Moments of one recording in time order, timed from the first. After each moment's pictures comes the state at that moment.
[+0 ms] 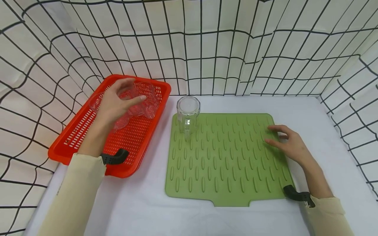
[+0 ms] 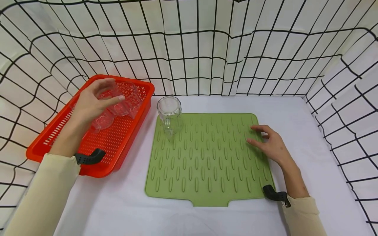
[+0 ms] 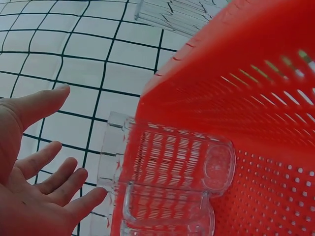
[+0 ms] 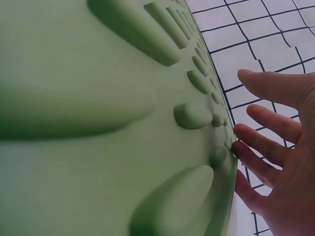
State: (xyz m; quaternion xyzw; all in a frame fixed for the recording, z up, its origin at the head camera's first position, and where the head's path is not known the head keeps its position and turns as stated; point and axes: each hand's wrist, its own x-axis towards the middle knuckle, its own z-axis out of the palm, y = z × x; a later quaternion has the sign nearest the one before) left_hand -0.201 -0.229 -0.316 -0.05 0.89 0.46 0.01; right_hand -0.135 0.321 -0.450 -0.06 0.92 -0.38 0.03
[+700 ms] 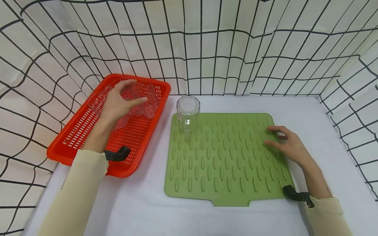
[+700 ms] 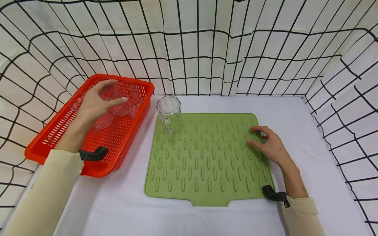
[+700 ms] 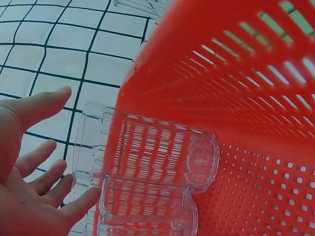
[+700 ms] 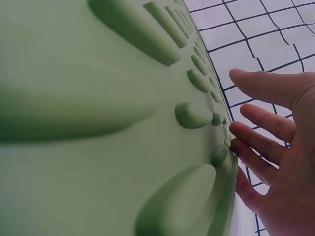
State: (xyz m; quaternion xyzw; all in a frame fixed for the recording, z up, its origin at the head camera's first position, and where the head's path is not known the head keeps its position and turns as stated) left_hand -0.213 -0.232 -0.332 -0.06 0.90 0.42 0.01; right_hand -0.132 0.320 -0.450 -0.06 0.92 -0.39 0.05
